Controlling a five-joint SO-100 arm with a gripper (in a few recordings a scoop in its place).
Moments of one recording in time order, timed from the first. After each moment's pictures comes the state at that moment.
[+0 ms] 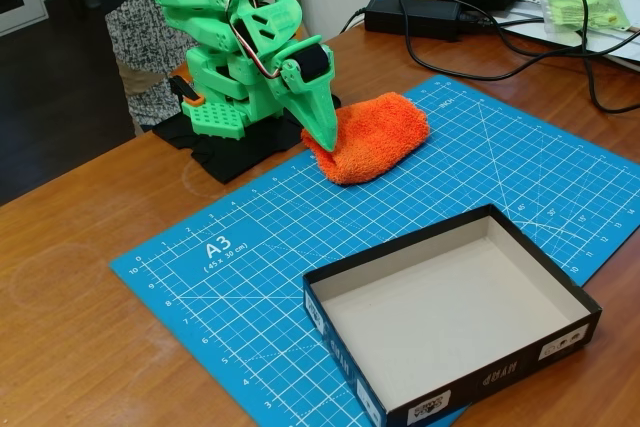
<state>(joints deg) 3.1 192.7 176.1 63.9 3.3</state>
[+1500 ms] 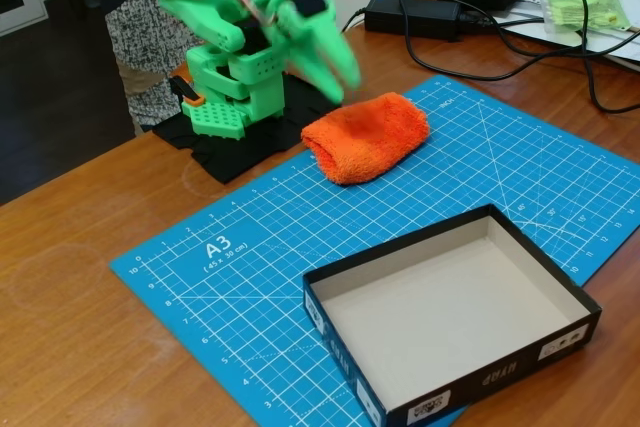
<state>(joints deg) -4.8 174.7 144.1 70.0 7.3</state>
